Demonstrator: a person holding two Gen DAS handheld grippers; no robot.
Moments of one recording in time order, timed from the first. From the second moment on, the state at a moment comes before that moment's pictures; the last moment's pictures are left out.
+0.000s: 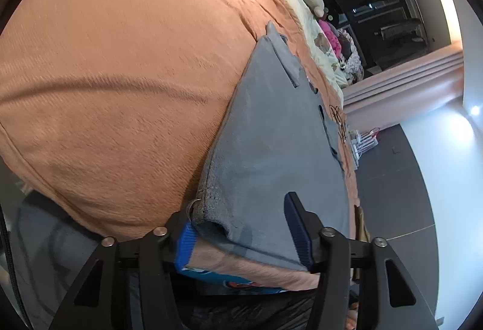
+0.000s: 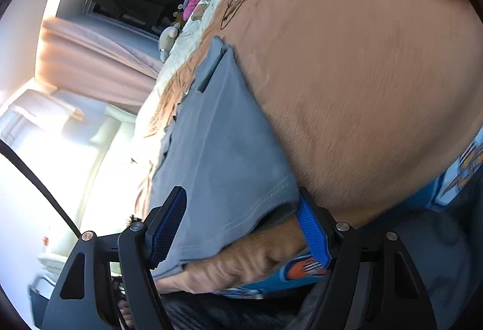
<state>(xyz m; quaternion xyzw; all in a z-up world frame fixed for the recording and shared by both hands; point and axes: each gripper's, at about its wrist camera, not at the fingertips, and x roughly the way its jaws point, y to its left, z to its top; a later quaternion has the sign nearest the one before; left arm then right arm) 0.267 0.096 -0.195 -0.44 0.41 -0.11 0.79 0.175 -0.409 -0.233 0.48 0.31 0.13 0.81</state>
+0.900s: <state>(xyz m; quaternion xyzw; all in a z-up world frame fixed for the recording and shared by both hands) 0.259 0.111 -0.139 -0.46 0.36 -0.07 0.81 0.132 -0.423 -0.201 0.51 0.22 0.11 0.83</state>
